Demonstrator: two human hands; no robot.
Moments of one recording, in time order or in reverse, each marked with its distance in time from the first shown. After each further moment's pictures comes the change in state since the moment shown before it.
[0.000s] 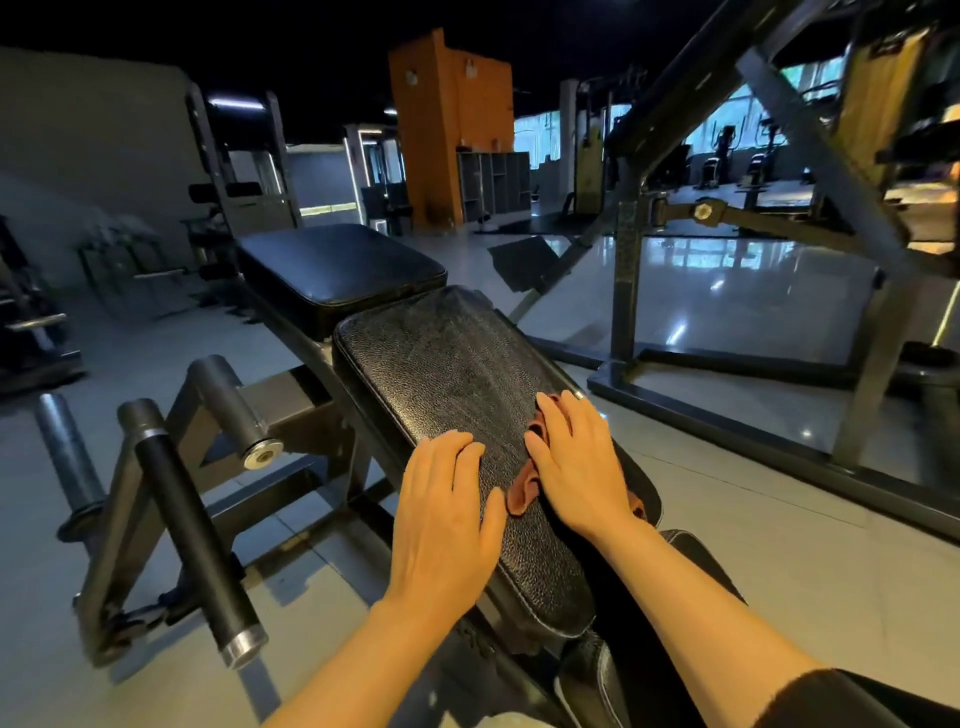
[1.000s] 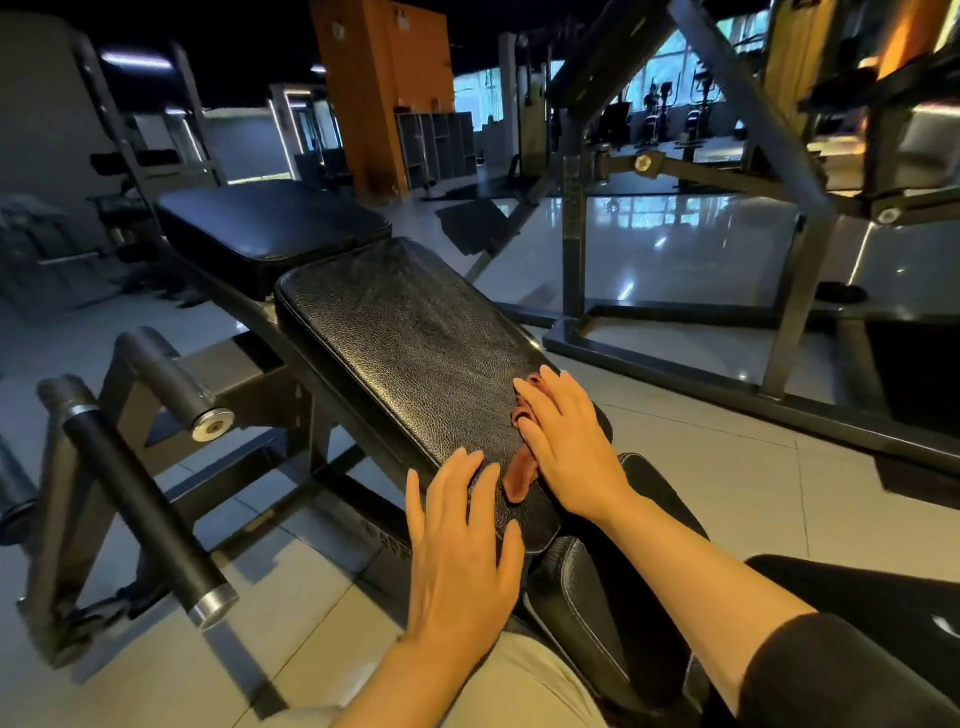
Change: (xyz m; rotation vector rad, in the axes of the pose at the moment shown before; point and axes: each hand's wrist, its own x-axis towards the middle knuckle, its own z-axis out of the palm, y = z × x) left_hand -0.075 0.032 0.025 -0.078 -0.105 -0.002; right_hand -0.057 0.034 0.003 0.081 -0.030 0.013
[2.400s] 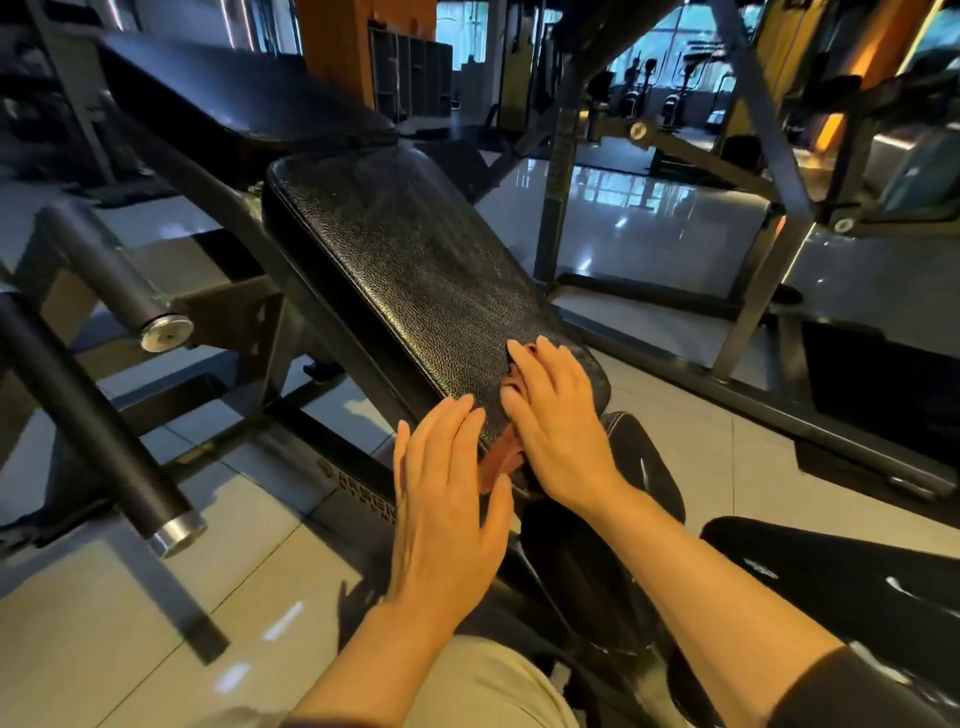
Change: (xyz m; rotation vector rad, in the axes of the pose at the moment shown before) left_hand -0.015 -0.011 -0.006 -0.284 0.070 -0.073; right_hand -0.028 -0.045 0.003 -0.082 -0.042 -0.001
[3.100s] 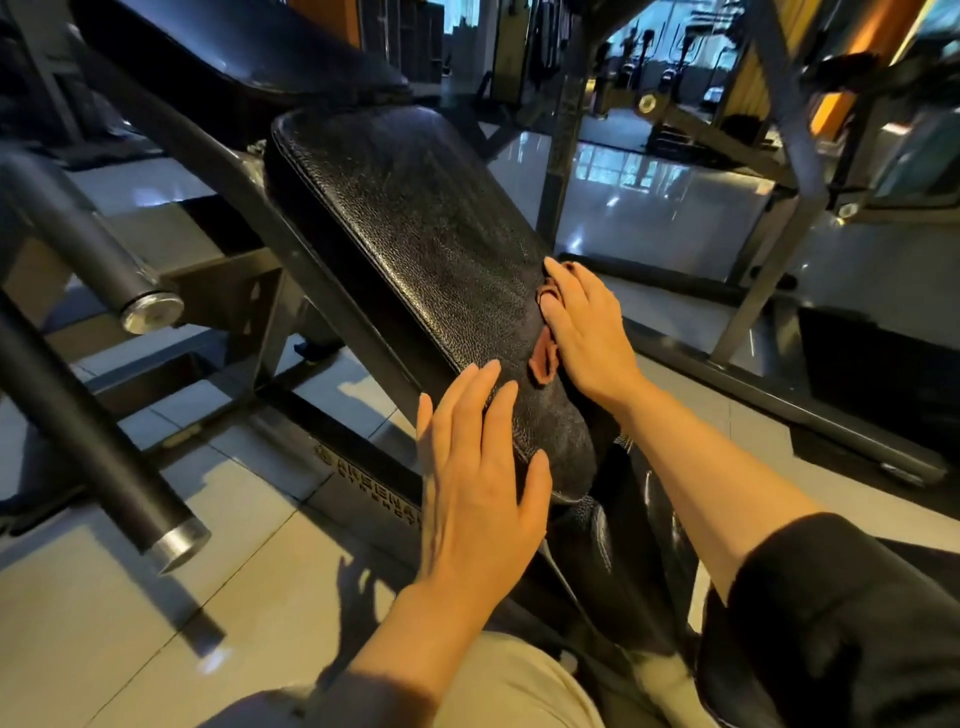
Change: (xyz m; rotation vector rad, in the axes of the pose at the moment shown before) left_hand 0.018 -0.004 0.003 0.018 0.010 -0.014; right_hand 0.083 0.030 -0.002 -0.061 0.019 0.068
